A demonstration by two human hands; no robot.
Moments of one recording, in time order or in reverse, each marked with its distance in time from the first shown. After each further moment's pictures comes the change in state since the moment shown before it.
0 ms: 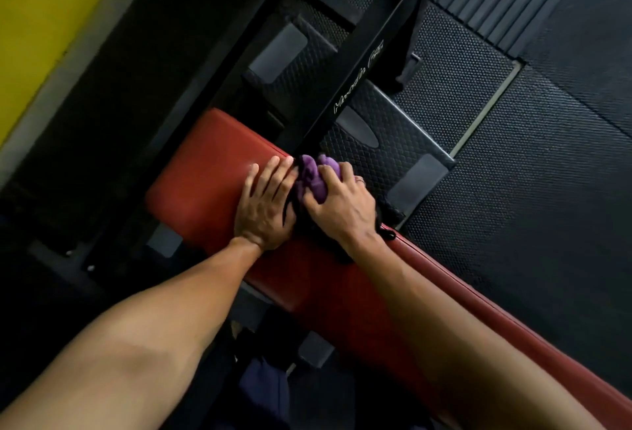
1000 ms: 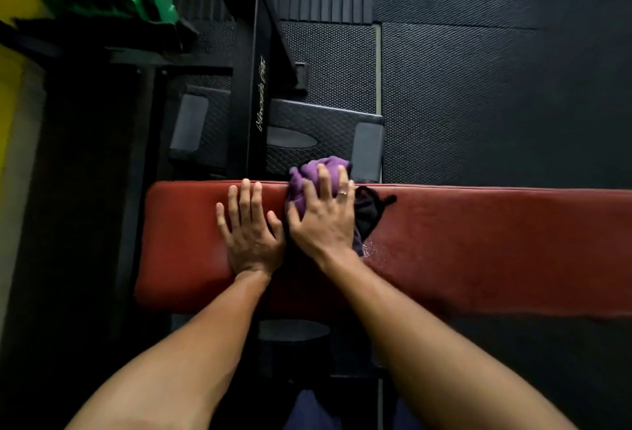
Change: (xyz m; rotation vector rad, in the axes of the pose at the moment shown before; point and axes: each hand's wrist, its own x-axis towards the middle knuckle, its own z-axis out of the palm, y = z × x) left_hand -0.005 -0.005 0.007 0.011 0.040 0.059; right_hand -0.054 -0.037 0.047 0.012 0.437 0.437
